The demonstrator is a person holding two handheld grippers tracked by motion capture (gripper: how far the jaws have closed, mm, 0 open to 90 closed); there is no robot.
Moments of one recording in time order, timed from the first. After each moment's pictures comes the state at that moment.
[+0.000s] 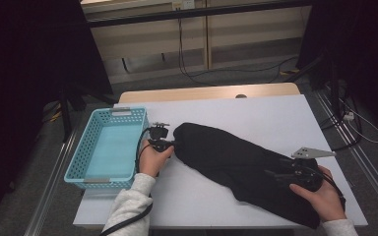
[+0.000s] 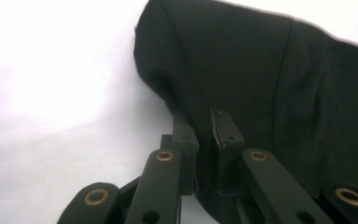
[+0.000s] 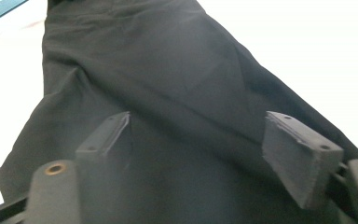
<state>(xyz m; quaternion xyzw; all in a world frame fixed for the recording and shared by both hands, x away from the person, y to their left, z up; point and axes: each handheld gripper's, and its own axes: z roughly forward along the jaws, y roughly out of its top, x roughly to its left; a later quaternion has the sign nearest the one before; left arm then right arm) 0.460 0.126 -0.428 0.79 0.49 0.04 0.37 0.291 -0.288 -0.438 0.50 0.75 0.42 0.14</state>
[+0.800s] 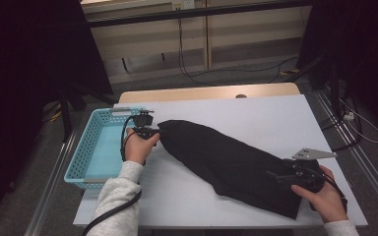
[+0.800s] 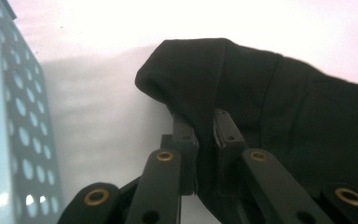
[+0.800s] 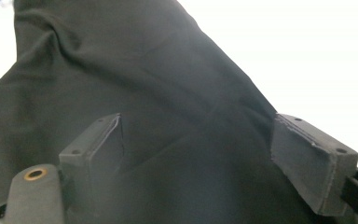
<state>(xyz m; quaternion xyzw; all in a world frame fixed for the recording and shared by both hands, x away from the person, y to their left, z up) 0.476 0.159 -0.398 0.78 0.52 0.09 0.35 0.289 -0.291 -0.439 0.49 0.75 0.40 0.17</state>
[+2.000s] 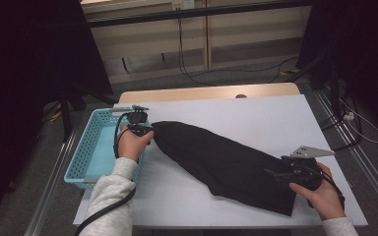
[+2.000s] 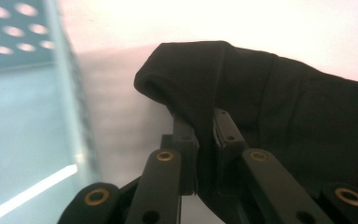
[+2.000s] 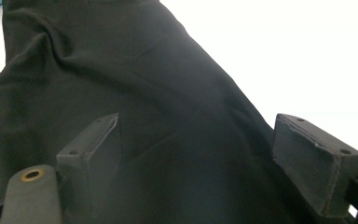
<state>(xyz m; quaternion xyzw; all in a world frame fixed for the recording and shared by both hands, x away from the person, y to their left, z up) 0.477 0.172 -0.381 0.78 0.54 0.09 0.31 0.295 -0.286 -0.437 0.48 0.75 0.41 0.17</state>
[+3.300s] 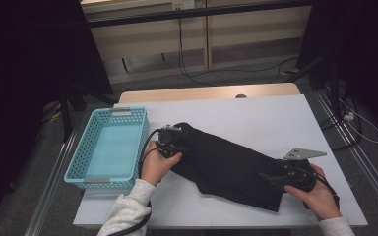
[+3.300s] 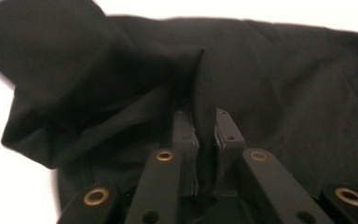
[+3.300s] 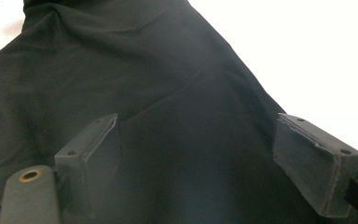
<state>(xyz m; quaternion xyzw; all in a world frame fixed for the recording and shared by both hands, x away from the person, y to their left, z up) 0.418 0.093 -0.420 0.84 0.41 0.02 0.36 0.296 -0.275 -0.444 0.47 0.77 0.41 0.14</state>
